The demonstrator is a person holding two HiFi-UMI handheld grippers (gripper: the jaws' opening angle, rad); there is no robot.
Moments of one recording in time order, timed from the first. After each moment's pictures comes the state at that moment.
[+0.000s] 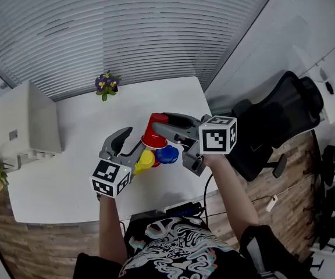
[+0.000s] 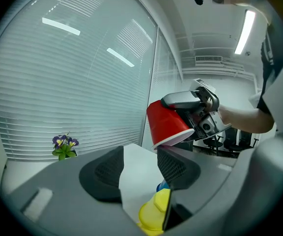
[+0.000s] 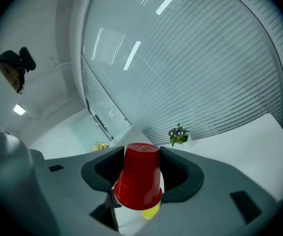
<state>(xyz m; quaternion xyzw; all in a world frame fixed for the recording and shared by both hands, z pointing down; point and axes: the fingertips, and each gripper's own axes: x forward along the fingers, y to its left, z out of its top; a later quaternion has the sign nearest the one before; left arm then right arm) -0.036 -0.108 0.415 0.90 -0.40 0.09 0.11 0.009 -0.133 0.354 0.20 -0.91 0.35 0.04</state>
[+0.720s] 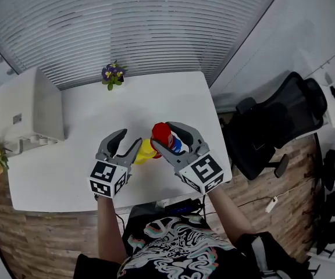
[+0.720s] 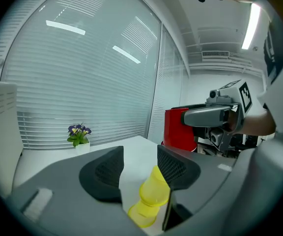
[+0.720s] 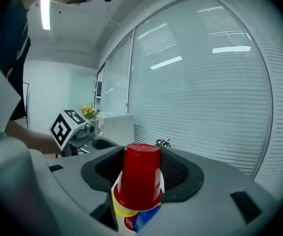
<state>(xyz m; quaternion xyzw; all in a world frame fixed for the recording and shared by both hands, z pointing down) -0.062 -0.072 0.435 0.88 -0.44 0.11 0.12 0.004 -0.065 0.375 0.30 -0.94 0.02 0.14</state>
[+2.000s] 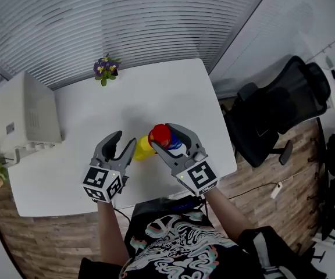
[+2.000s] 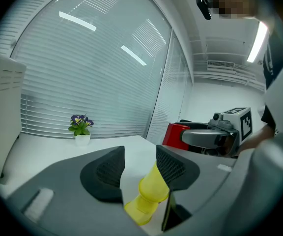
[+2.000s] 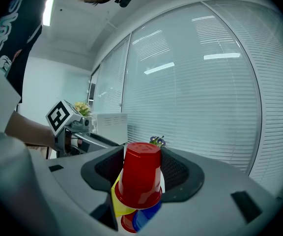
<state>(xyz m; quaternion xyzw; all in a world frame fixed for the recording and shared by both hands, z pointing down) -0.077 -0.069 0.455 0.88 -0.44 0.07 0.17 0.006 -0.064 0.412 0.35 -0.93 0.00 0.10</state>
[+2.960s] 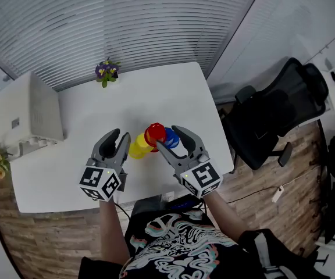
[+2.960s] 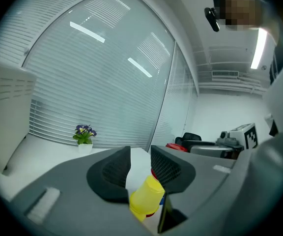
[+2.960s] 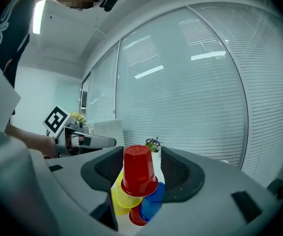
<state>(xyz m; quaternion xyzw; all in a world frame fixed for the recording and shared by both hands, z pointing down) -0.079 -0.060 0.417 0.86 -0.48 0.00 0.17 0.041 -0.046 0.401 0.39 -0.92 0.05 0.06</state>
